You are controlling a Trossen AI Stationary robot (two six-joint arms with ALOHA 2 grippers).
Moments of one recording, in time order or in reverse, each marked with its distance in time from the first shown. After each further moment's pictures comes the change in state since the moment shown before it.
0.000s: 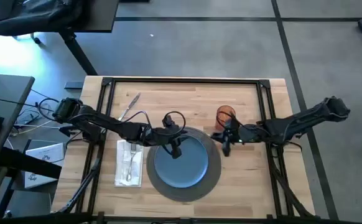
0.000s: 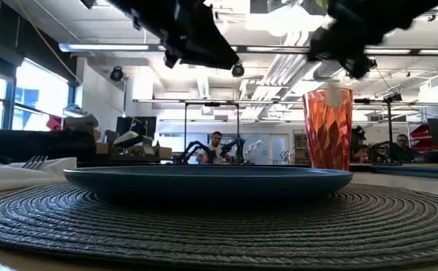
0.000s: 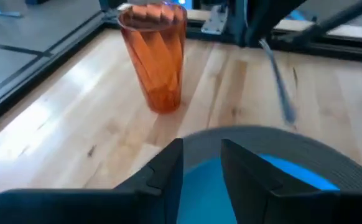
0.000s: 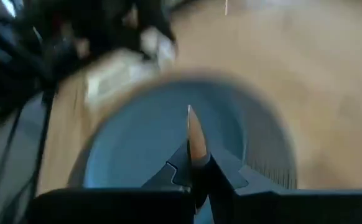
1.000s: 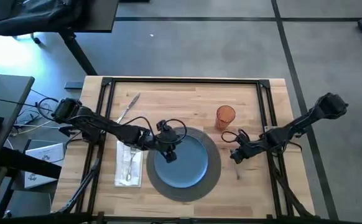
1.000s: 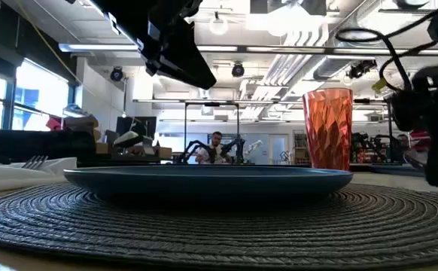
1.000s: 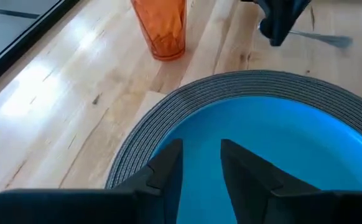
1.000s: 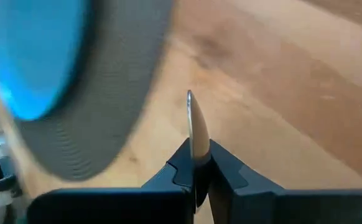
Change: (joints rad) left arm -0.035 0.002 -0.001 -0.163 -0.033 -0.079; right arm 0.171 -0.015 -0.424 0.075 -0.113 0.717
